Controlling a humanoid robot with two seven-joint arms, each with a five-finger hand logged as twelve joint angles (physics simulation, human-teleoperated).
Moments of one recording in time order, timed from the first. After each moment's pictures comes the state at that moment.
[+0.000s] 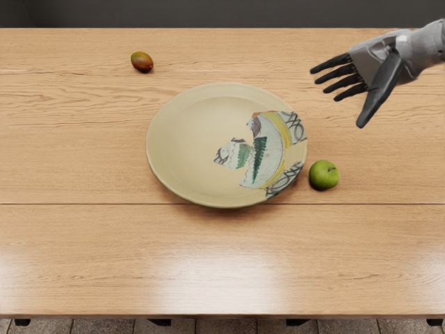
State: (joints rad) left arm -0.01 0.00 0.02 -0.24 -0.07 -0.02 0.05; right arm 1.71 -0.82 -0.19 1.14 0.16 0.61 -0.61
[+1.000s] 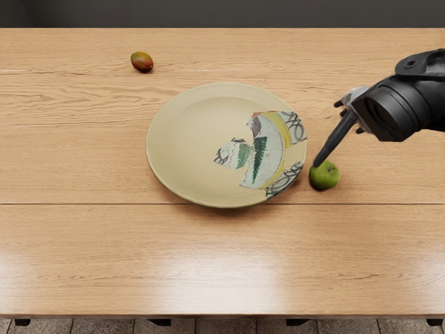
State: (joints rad) left arm -0.01 0.00 0.02 -0.24 -0.07 -0.02 0.05; right arm 1.96 -0.53 -0.63 1.62 0.26 -0.56 -0.61
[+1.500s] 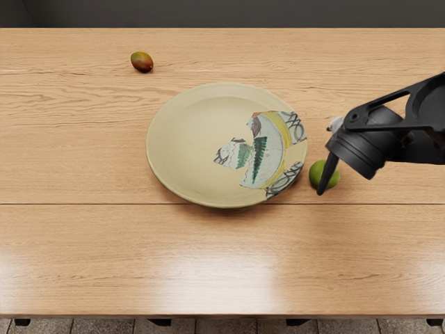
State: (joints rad) left arm -0.01 0.00 0.02 -0.24 -0.07 -0.02 0.05; right arm 1.91 -0.33 -0.75 1.60 0.17 -0.60 -0.61
